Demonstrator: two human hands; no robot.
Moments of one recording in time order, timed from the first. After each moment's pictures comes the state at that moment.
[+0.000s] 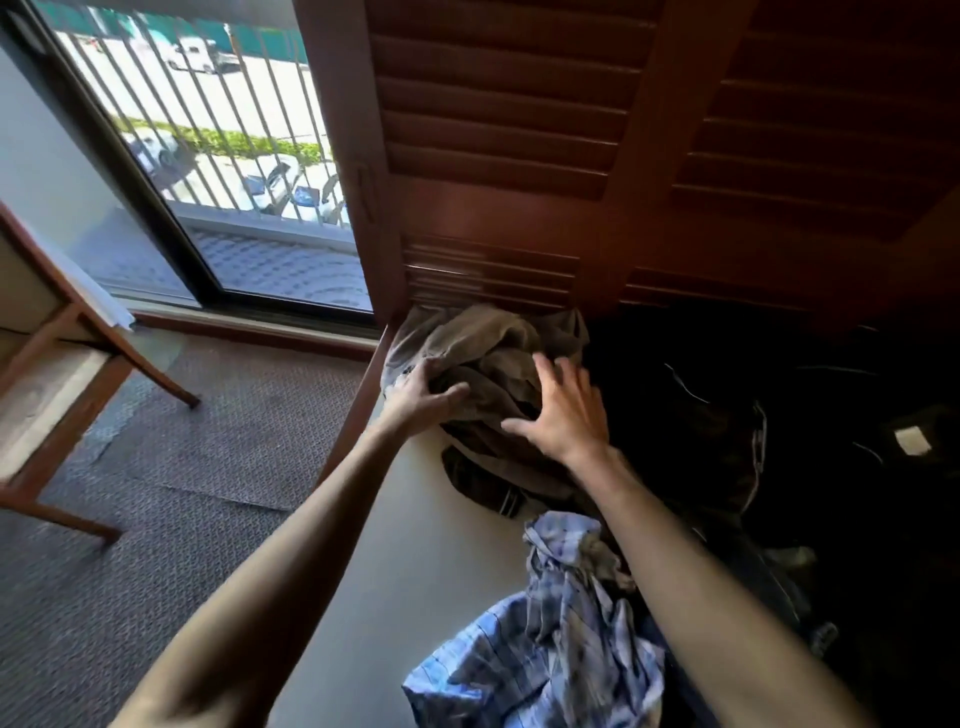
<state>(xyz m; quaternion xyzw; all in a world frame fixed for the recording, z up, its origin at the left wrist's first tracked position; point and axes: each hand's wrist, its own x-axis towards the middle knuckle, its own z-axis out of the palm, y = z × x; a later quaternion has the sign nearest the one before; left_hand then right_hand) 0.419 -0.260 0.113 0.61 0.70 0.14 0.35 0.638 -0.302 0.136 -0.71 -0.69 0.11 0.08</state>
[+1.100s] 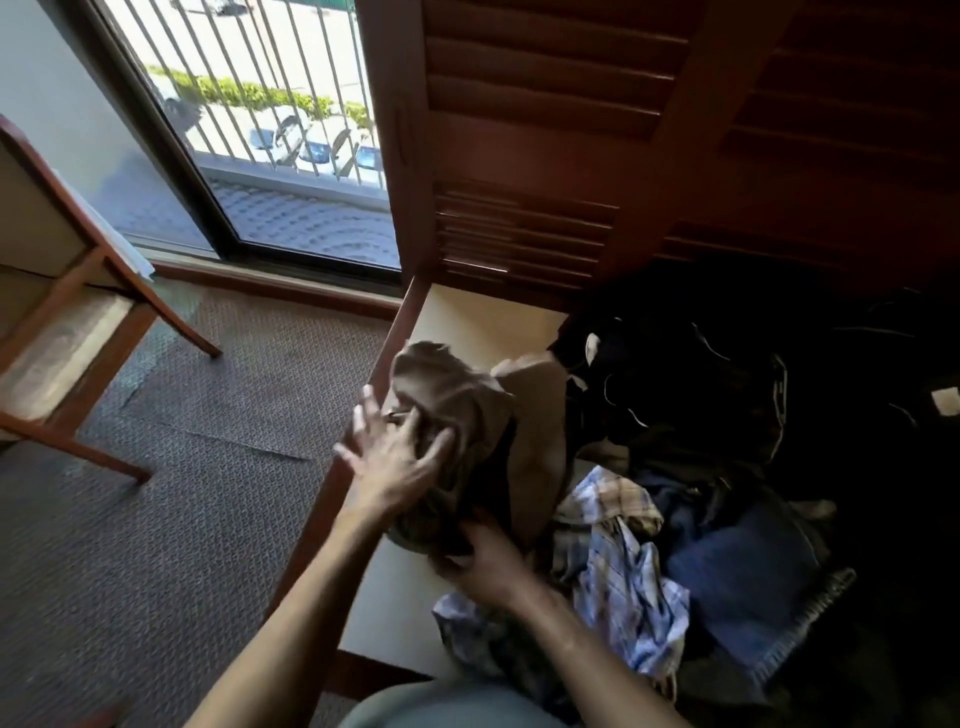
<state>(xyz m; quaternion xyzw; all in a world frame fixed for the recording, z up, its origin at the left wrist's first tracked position) 0.365 -0.412 0.080 0.59 0.75 0.08 0.29 0.520 -0.499 0.040 -0.56 -0.65 0.49 0.11</state>
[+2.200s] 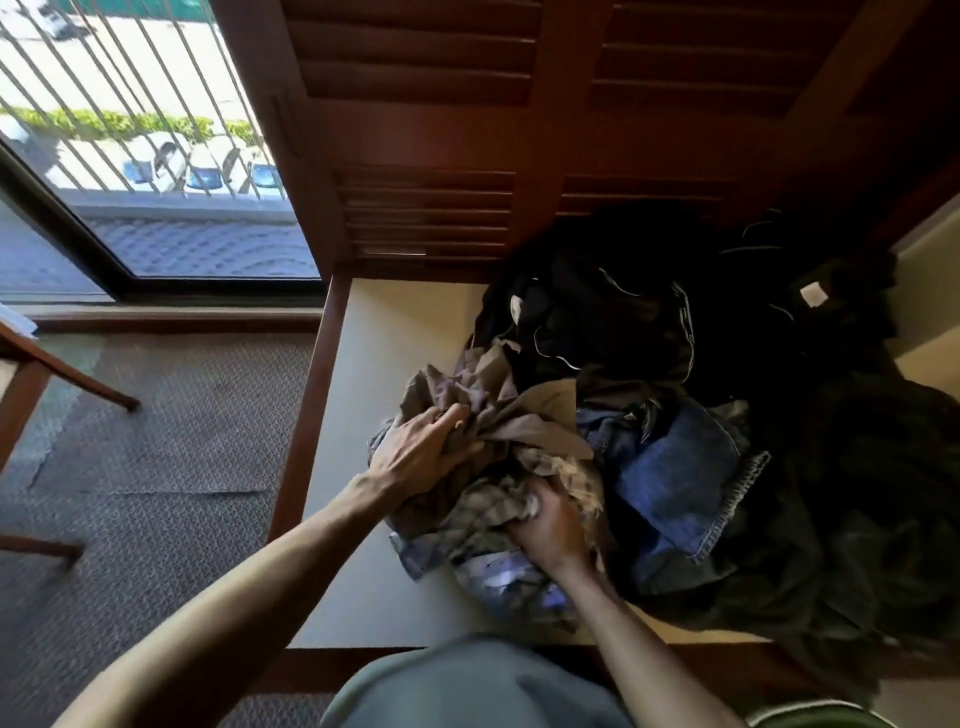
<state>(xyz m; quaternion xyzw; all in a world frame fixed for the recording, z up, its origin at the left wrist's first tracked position) 0.419 -0.415 0.071 0.87 0.46 0.06 0.18 0.607 -0.550 0.016 -0.75 -0.52 0.31 0.29</state>
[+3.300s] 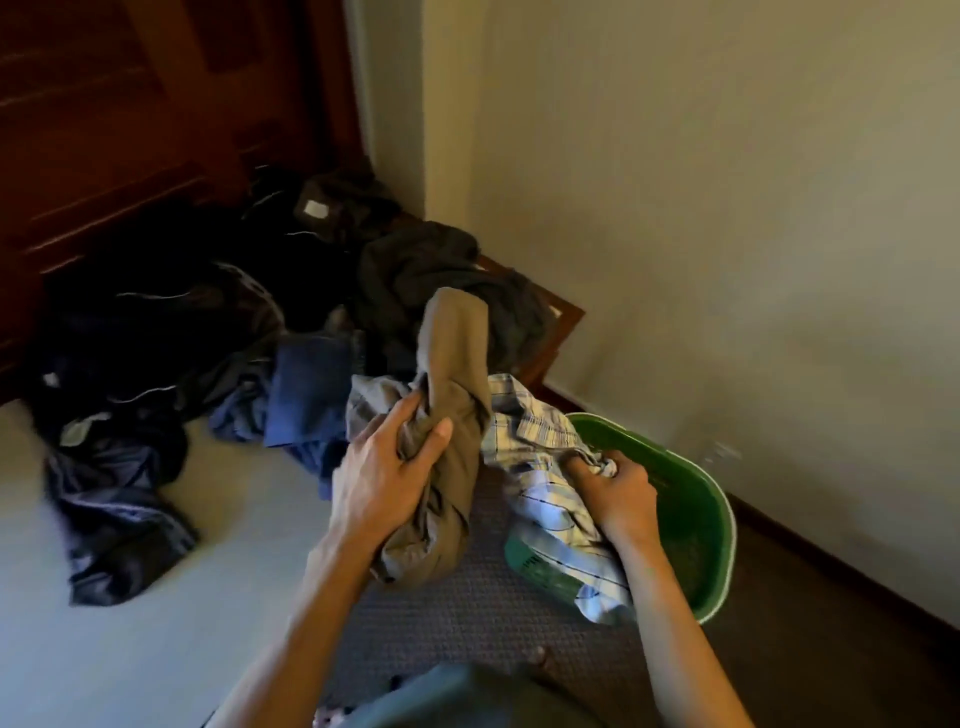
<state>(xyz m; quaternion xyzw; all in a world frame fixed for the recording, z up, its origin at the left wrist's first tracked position) 0.635 -0.710 0.174 0.89 0.25 0.11 0.37 0.734 -0.952 0.150 -0.88 0.06 0.12 0.46</state>
